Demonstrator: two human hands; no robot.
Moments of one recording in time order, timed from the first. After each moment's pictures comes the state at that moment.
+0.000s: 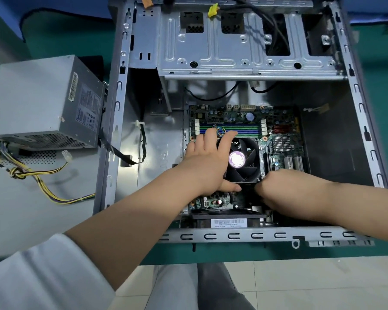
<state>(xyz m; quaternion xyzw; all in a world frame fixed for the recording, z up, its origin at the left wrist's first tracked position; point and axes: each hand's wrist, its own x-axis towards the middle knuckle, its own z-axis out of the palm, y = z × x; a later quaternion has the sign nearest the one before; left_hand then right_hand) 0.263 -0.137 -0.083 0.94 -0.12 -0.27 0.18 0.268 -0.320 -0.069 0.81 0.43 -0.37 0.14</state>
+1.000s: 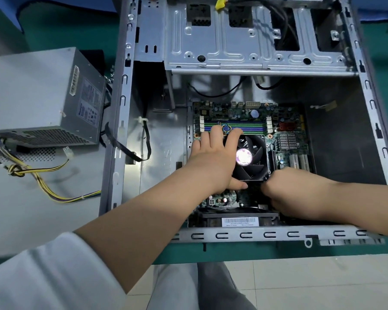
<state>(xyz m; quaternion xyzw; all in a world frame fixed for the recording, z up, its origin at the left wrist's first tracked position) 0.264 -0.141 -0.081 0.95 -0.10 -0.26 0.17 0.265 -0.319 -0.077 0.82 0.41 -0.36 0.15</state>
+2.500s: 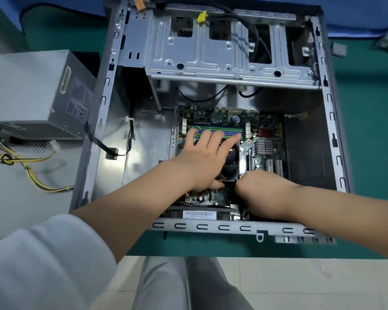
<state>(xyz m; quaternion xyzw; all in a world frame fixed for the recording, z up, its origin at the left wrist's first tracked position) 0.266 -0.157 -0.079 0.95 -0.22 -0.24 0.01 0.267 -0.318 -0.068 0.82 0.42 -0.37 0.10</state>
